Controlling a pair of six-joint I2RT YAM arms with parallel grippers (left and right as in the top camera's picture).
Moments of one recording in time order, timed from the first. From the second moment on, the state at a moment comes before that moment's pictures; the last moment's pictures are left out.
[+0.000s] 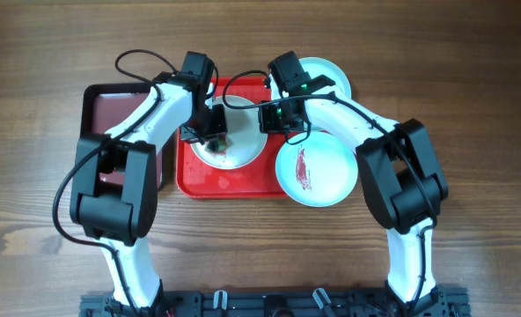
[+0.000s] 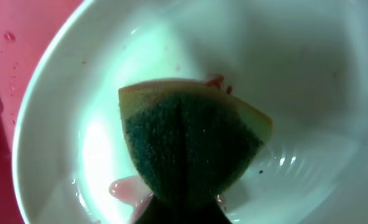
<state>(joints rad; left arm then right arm) -0.25 2.04 1.40 -0.82 0.15 -0.37 0.48 2.18 1.53 -0.59 -0.31 0.42</state>
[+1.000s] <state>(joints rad) -0.27 2.03 1.35 -0.57 0.06 -0.44 0.47 2.18 1.53 -0.60 -0.31 0.42</state>
